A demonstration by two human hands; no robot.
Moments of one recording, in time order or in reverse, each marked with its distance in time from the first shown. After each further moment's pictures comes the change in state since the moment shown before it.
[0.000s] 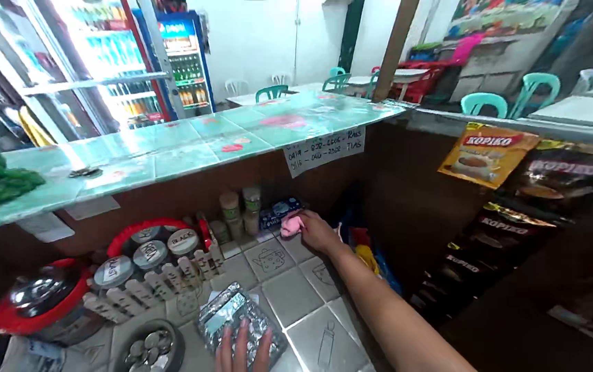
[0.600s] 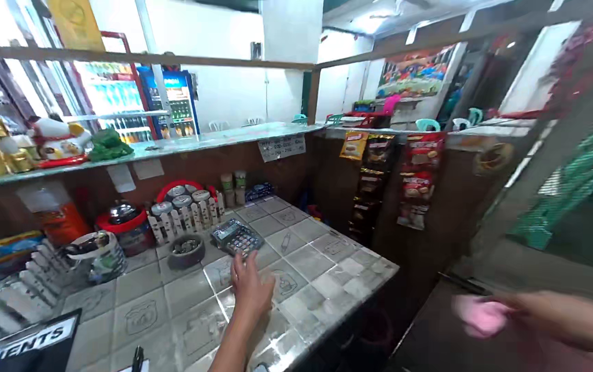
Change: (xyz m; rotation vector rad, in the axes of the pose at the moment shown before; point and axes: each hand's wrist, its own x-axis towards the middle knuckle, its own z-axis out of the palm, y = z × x) left_hand -0.068 0.050 -0.045 -0.377 -0.114 -0.166; right_hand -0.572 -0.084 -0.235 -0.371 -0.385 0.578
